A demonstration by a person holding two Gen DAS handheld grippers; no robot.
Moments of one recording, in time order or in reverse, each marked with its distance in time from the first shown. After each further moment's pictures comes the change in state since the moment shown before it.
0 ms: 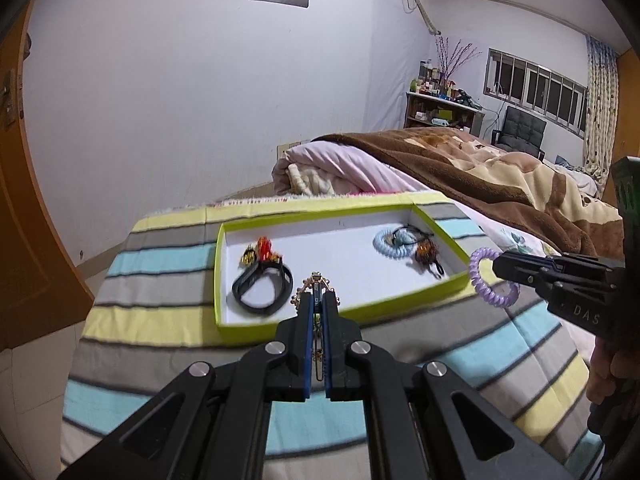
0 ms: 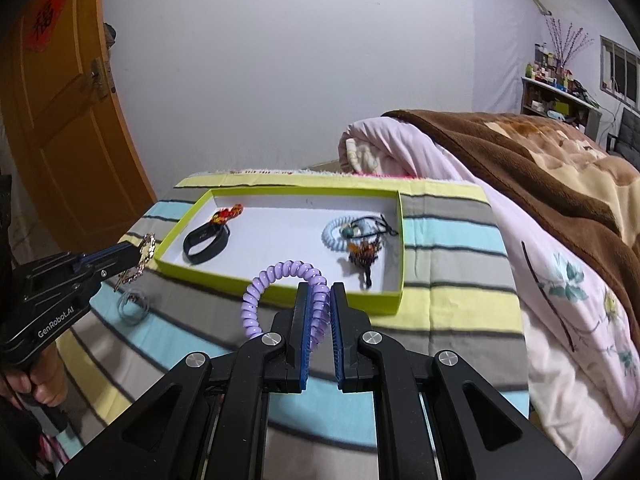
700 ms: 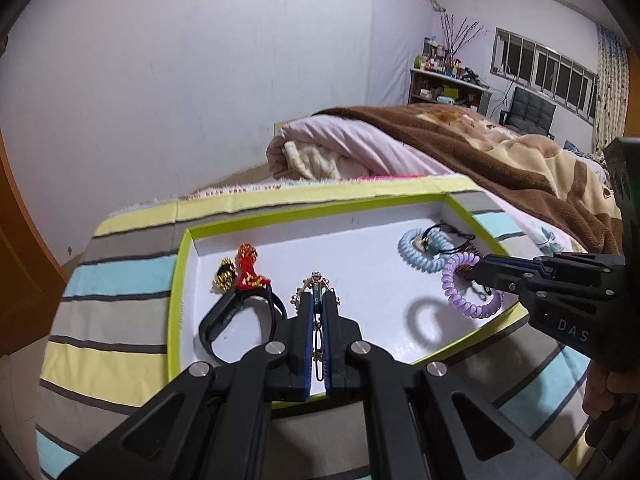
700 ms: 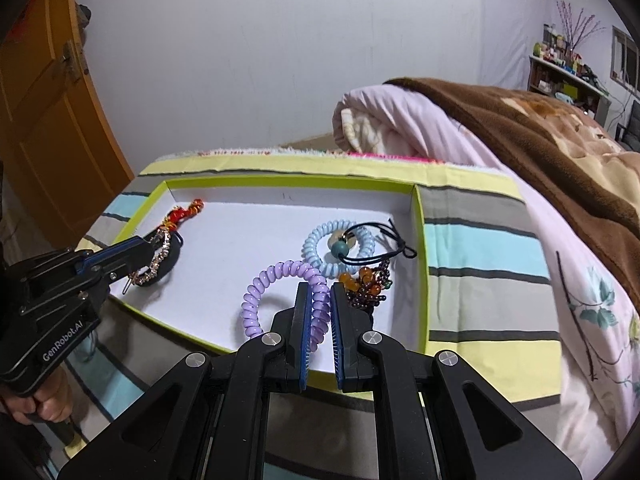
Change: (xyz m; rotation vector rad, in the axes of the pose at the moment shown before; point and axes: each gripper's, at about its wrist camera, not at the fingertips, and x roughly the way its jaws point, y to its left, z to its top) left arm 0.085 0.004 0.013 0.003 0.097 -0.004; right arm 0.090 -0.015 0.021 0.012 0.130 -0.012
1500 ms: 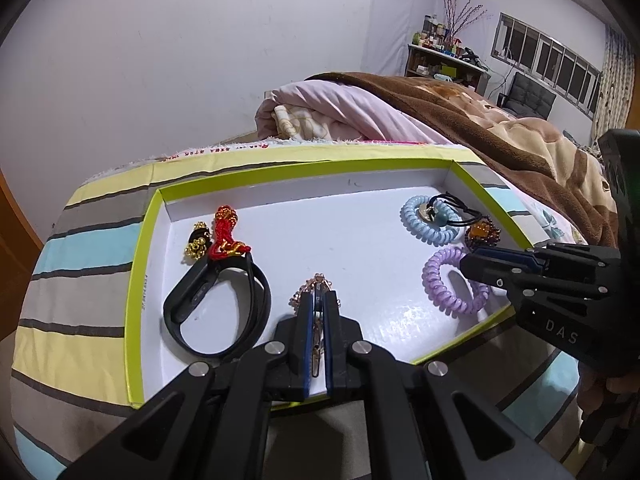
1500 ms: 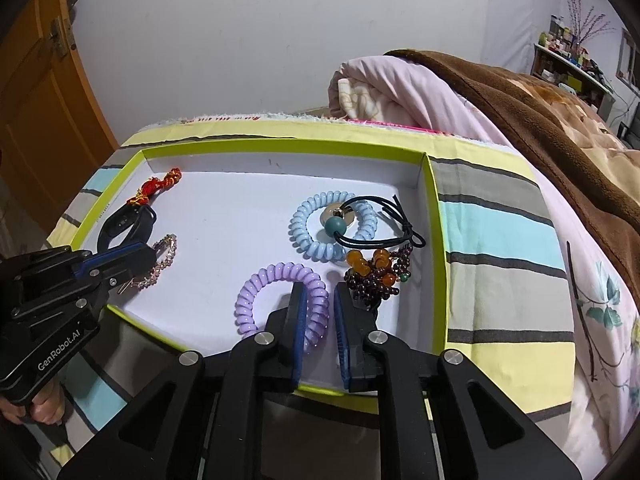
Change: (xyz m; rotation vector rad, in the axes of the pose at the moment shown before) left arm 0.024 0.005 -0.010 -0.021 0.102 -0.050; right arm 0.023 -0.001 -0.003 -0.016 0.079 -0.026
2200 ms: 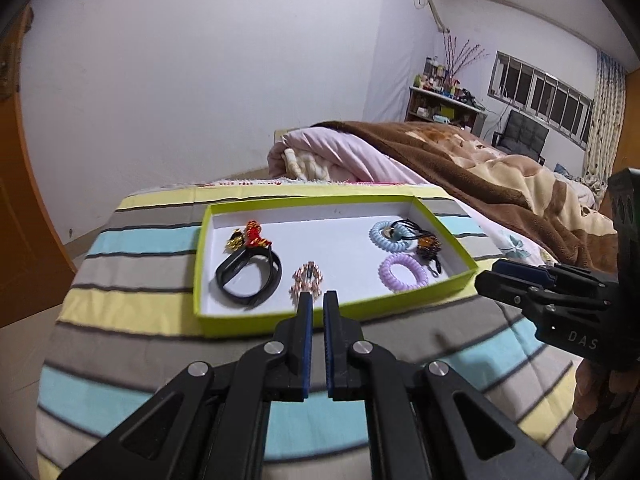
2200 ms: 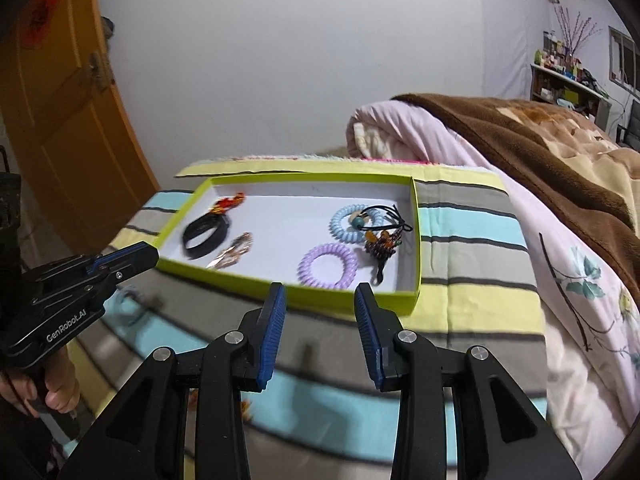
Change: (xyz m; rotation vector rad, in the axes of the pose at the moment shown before) left arm -0.096 -0.010 -0.031 -0.044 -0.156 0.012; right arm -0.105 0.017 -0.050 0.008 -0.170 0.083
